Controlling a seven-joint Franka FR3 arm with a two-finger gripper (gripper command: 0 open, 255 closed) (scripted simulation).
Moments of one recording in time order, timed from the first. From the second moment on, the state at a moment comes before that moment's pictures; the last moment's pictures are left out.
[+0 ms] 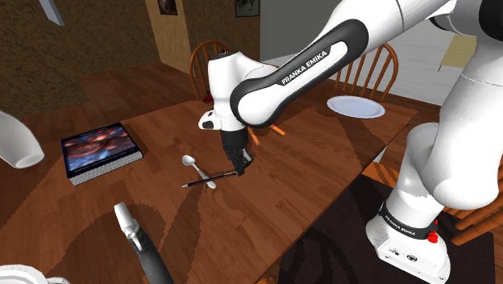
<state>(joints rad) 0.41 -0.02 0.14 -2.23 0.01 2.16 -0.90</state>
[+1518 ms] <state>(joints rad) 0.40 -0.12 0.14 -2.03 0.02 1.86 -0.91</state>
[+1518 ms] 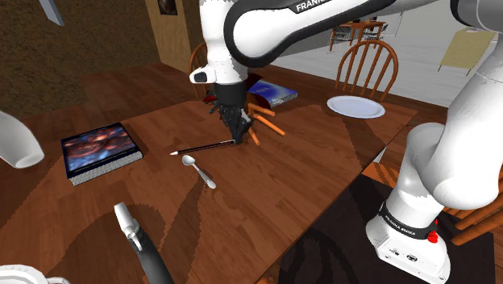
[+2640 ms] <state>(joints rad) 0.40 -0.13 0.14 -1.81 0.02 1.63 -0.91</state>
